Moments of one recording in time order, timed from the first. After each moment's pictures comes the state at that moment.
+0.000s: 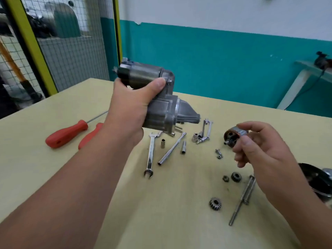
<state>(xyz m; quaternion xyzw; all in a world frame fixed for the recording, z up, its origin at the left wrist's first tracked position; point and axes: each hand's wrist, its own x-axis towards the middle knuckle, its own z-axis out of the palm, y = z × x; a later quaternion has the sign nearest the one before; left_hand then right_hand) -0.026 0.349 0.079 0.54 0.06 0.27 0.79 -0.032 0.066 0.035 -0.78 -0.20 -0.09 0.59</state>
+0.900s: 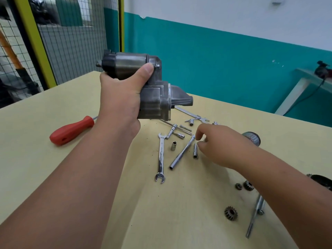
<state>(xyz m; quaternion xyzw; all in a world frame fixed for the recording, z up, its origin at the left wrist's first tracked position) -0.018 0.395 0.080 0.48 0.11 0.33 0.81 0.041 0.168 0.045 -0.97 -0.23 0.02 0.02</state>
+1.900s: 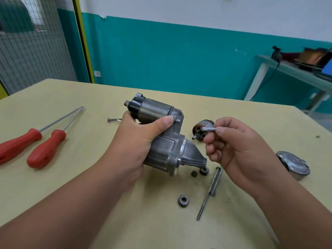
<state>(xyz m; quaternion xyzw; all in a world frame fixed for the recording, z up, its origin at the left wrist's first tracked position) -0.034 0.274 0.035 0.59 0.06 0.10 0.80 -0.026 0.053 0.052 -0.60 -0.12 0.08 0.79</state>
